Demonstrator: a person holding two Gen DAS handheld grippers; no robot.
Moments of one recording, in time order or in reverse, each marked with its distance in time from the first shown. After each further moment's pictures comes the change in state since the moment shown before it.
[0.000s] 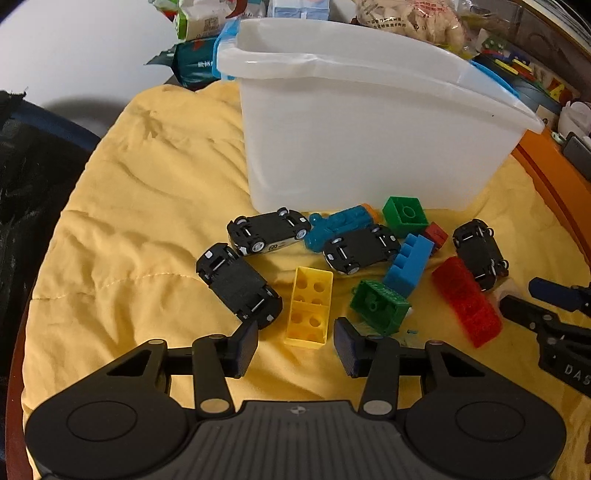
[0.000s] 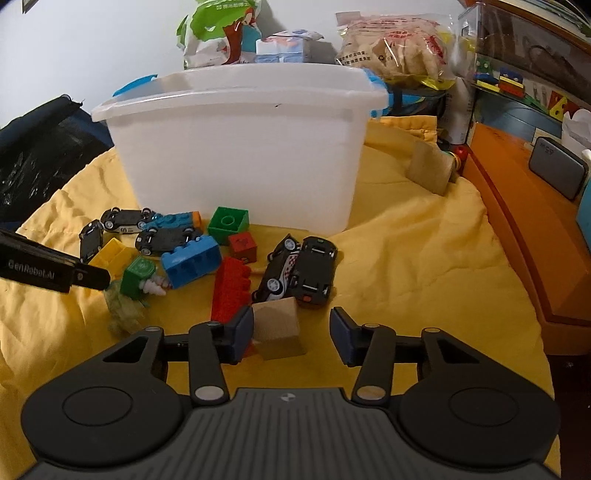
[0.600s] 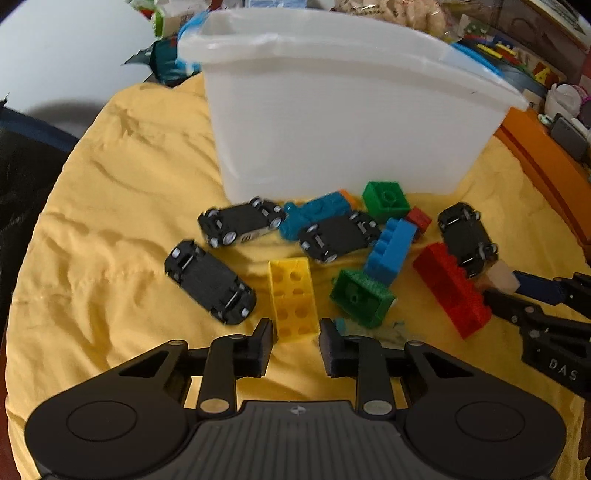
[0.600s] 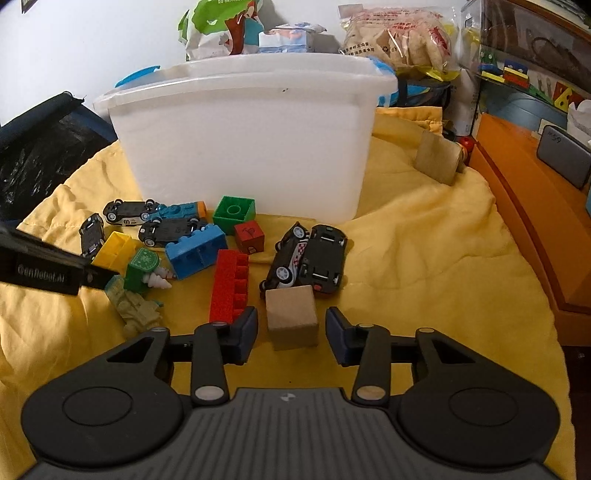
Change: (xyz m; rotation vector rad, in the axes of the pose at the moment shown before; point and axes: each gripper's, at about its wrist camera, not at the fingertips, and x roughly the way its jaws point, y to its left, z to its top) left arm 0.012 -0.009 -0.004 0.037 0.016 -0.020; right arm 0.007 0.004 -0.006 0.011 0.018 0.018
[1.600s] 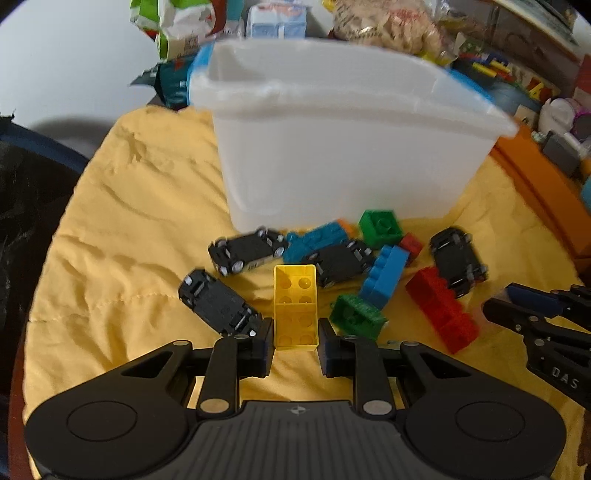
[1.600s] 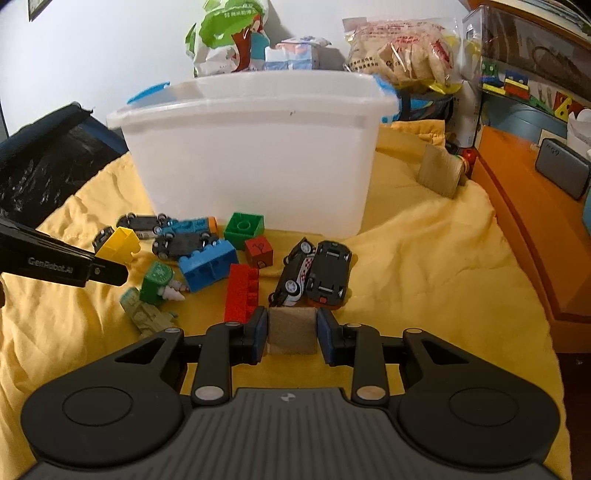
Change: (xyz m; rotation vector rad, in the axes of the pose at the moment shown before) left arm -0.027 0.000 0.012 0.008 -0.063 -0.005; right arm -0.016 -0.001 0.006 0.007 -0.045 0.025
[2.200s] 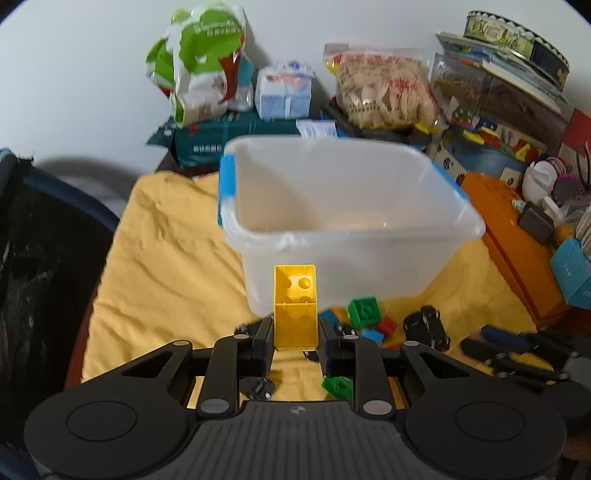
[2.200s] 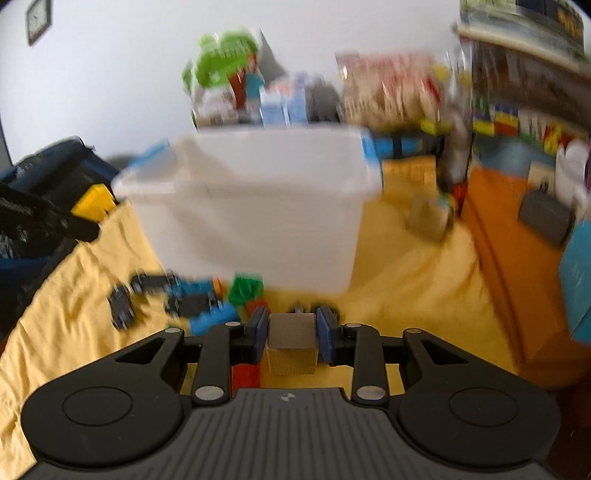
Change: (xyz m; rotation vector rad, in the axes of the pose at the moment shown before) left arm -0.061 0.007 0.048 -0.028 -0.094 -0.009; right arm -0.018 -0.007 0.033 0.035 -0.036 0.004
